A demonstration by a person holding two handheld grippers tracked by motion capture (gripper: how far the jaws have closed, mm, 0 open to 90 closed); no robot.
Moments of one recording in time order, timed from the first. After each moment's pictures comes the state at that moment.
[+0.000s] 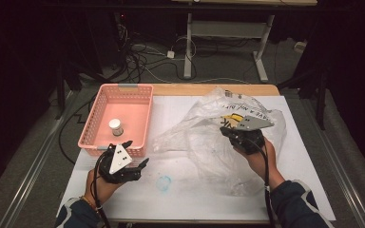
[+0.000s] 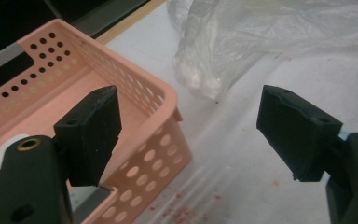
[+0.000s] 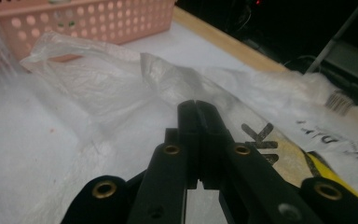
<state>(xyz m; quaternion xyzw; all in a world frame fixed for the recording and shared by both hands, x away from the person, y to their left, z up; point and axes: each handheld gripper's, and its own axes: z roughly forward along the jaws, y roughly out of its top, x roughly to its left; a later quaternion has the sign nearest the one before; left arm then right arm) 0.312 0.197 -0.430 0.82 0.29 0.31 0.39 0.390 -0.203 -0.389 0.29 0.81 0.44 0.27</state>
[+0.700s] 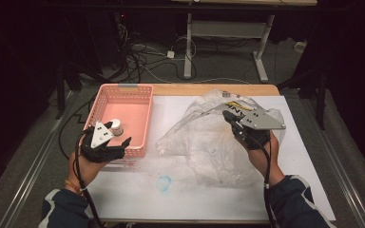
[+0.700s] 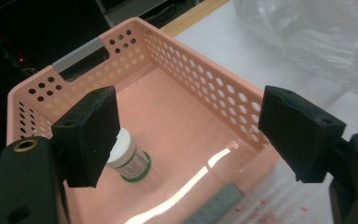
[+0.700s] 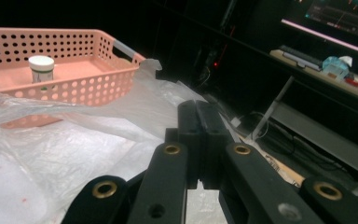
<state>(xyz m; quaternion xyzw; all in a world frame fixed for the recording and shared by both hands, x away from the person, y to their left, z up) 0.351 0.236 -0.392 0.80 0.35 0.32 0.37 0.370 -0.192 -0.346 0.25 0.75 0.49 0.36</state>
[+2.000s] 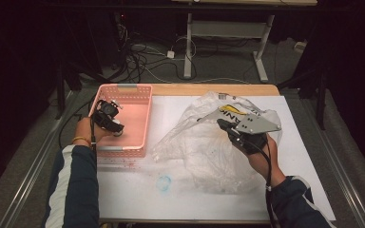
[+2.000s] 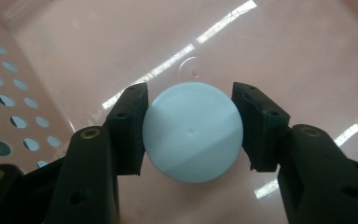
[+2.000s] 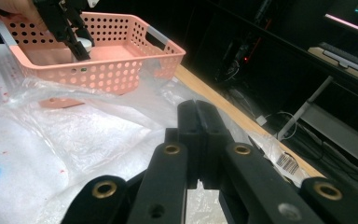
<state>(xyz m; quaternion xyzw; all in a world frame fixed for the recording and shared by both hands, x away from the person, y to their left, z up) 0.493 0.257 -0.425 0.87 0.45 0.14 0.14 0.367 -0.189 -0.354 0.21 0.79 0.47 0.32</state>
